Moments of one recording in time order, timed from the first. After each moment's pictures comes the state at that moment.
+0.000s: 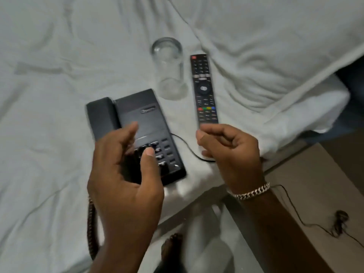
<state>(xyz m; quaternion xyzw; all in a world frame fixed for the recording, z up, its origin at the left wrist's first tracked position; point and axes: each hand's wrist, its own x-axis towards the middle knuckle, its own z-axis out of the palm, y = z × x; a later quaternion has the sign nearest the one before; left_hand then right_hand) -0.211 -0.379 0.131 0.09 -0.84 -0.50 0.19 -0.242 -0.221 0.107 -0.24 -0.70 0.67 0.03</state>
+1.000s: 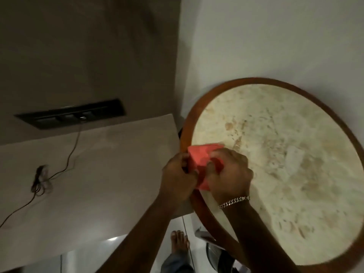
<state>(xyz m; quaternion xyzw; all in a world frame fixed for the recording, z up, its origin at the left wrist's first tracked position) 0.336 0.144 0.067 -0.43 -0.71 -0.30 -0.48 0.454 0.152 0.075 -0.75 -0.61 0.17 0.19</state>
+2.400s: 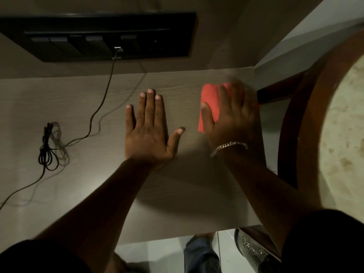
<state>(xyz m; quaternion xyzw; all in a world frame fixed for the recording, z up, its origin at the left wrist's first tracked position) 0.109 0.173 -0.141 -0.65 -0.75 -0.01 -0.10 0.282 0.246 -0.126 -0.67 -0.74 0.01 0.04</state>
